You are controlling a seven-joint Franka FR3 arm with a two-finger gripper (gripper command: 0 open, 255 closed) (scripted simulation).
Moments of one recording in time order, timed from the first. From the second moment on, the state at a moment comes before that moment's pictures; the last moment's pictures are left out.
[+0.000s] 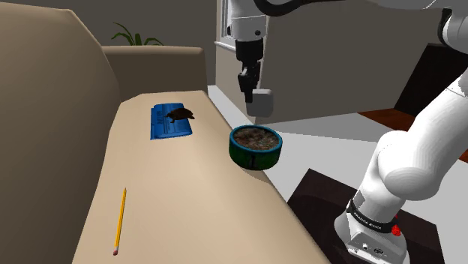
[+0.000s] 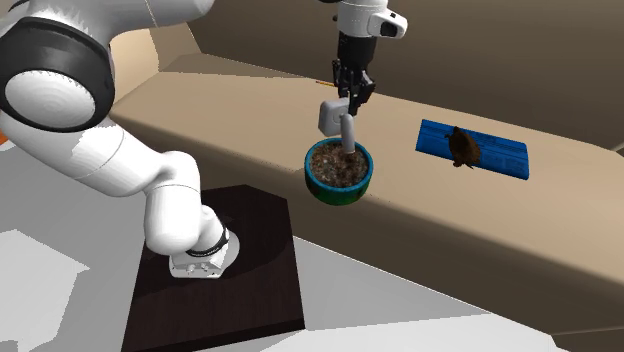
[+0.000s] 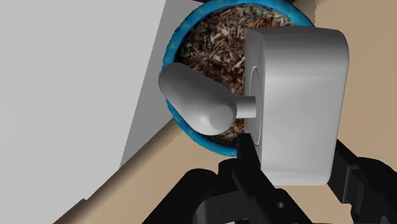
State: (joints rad) arm 0.10 -0.26 0.23 -1.91 -0.08 1.55 0.04
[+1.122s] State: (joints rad) arm 0.10 -0.27 0.23 -2.08 -0.07 1.70 0.05
